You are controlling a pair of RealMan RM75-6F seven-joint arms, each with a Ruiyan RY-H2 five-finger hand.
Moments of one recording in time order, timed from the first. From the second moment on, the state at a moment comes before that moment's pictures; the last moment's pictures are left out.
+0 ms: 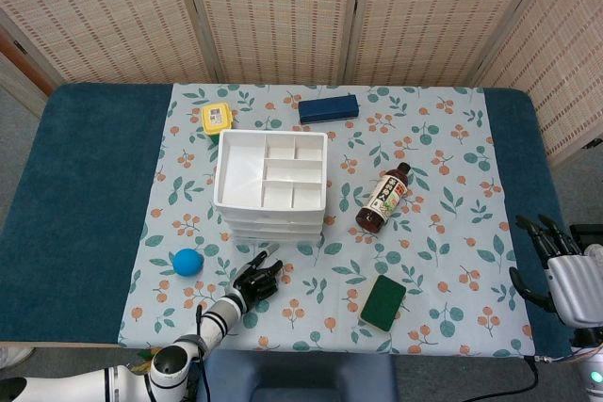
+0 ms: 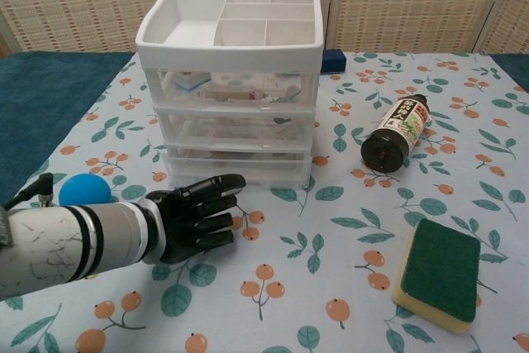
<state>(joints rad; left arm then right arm) -0.56 -1.82 -0.47 -1.69 0.30 0.69 -0.58 0.06 -1.05 0.04 -1.64 -1.59 1.53 0.15</state>
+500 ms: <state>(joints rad) -0.50 -1.70 -0.38 -1.86 0.61 0.79 -0.42 0.07 -1.06 0.04 -1.62 -1.58 1.53 0.17</state>
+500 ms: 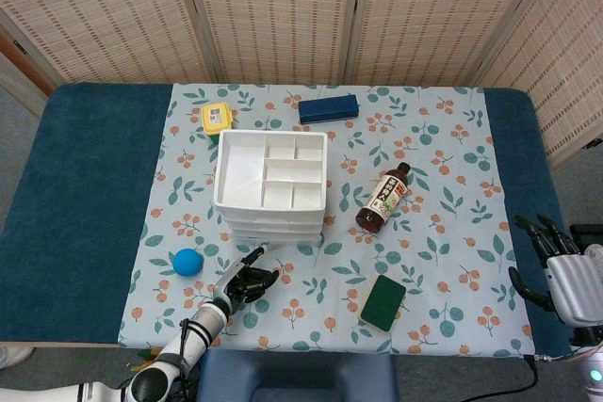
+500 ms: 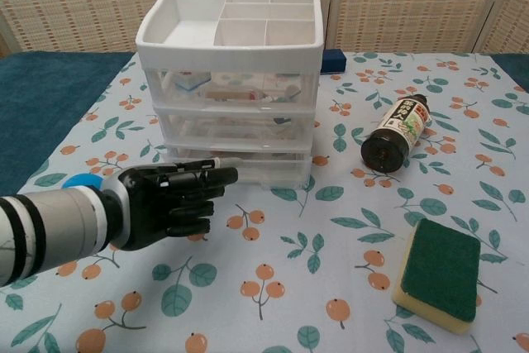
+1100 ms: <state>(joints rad) -0.52 -1.75 -0.24 -1.71 0.98 1.01 -0.08 0.07 -1.06 0.04 -1.61 -1.58 1.52 0.18</state>
